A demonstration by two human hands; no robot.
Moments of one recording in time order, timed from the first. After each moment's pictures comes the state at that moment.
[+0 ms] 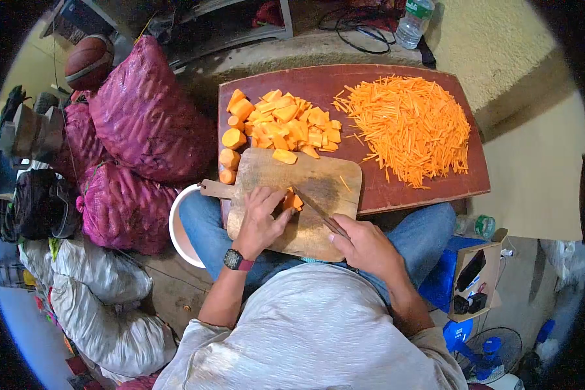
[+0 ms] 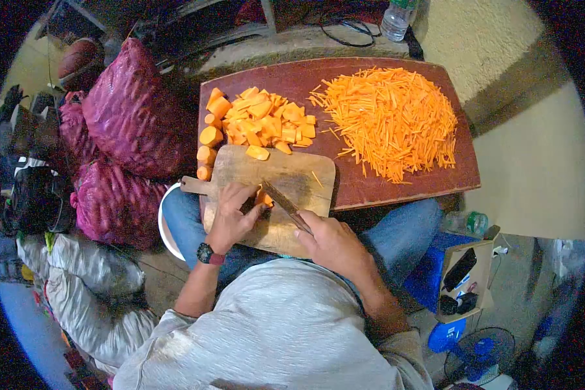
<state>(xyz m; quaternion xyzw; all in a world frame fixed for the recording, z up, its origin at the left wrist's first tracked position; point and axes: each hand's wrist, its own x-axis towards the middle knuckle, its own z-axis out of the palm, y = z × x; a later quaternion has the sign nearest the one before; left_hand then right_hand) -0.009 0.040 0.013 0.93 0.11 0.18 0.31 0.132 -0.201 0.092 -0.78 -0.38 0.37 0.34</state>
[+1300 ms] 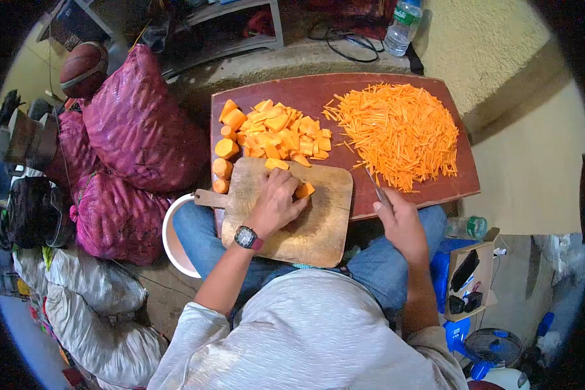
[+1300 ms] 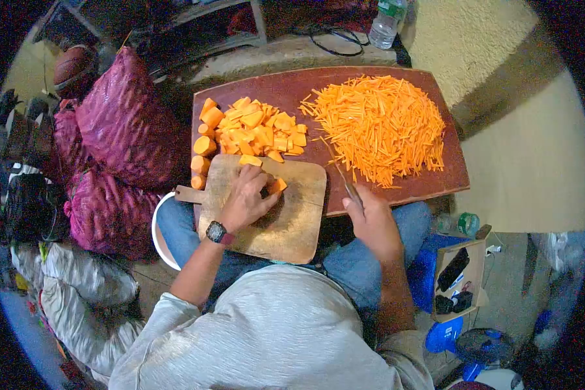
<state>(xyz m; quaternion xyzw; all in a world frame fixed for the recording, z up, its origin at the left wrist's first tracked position) 0.060 0.044 0.014 0.95 0.04 0.15 0.26 0.187 -0.243 0.095 -0.86 -0.26 0.20 0.38</state>
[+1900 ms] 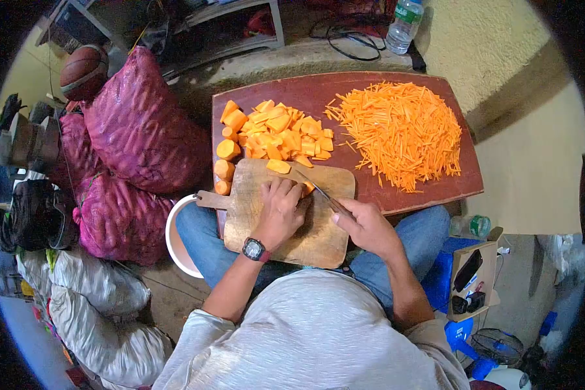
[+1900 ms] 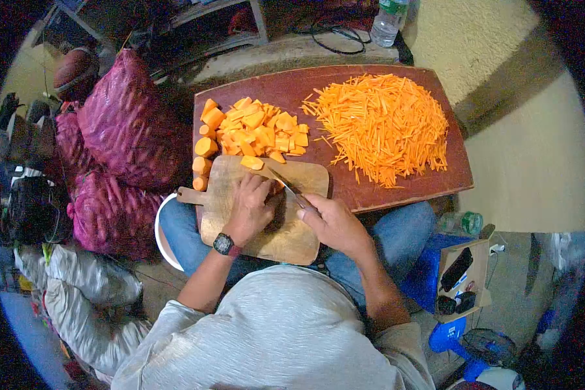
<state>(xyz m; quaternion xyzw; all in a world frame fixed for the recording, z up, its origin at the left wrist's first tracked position) 0.049 0.025 0.009 0.95 0.08 0.19 0.25 0.170 -0.192 0.074 -0.74 -0.35 0.36 0.45</state>
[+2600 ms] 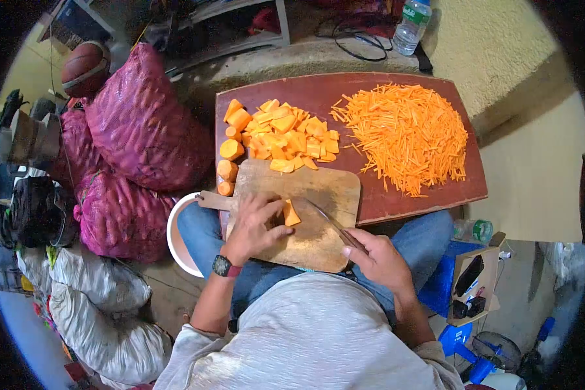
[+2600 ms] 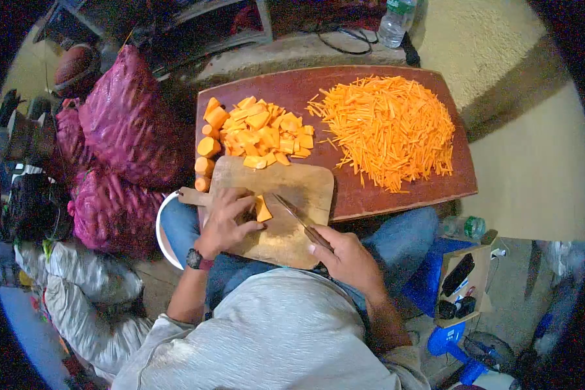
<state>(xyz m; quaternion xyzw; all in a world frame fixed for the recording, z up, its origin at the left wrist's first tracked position) -0.004 0.062 0.032 0.92 0.11 0.14 0.35 0.136 -0.225 0.091 -0.74 -0.32 0.36 0.47</state>
